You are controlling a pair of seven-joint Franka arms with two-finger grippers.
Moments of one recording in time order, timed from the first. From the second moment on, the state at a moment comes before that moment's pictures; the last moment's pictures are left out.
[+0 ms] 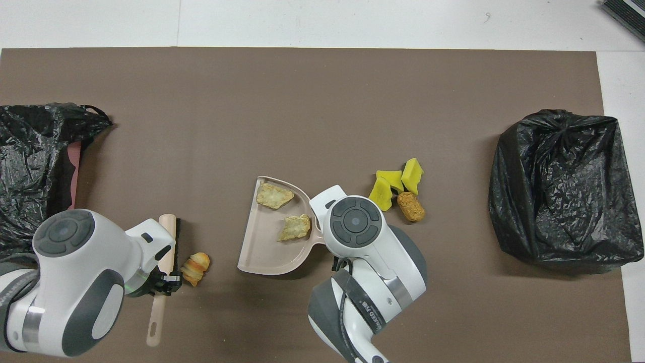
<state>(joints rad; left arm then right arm) -0.18 -0.29 -0.09 -2.50 -0.06 1.88 -0.27 0.69 0.20 -0.05 -2.03 0.05 2.14 -0.70</state>
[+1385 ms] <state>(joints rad) -0.50 -0.04 -0.10 -2.31 -0.42 2.25 -0.38 0.69 0.20 -0.05 -2.03 0.05 2.14 -0.70</state>
